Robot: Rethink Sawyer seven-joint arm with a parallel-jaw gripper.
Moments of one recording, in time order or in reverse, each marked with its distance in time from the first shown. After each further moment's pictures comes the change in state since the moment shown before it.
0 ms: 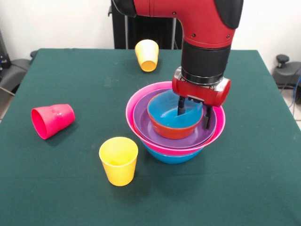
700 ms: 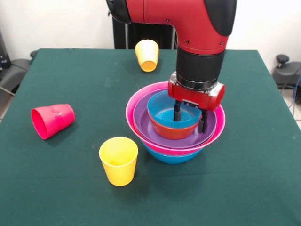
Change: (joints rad) arm -0.012 0.020 0.002 -0.002 0.000 -0.015 0.000
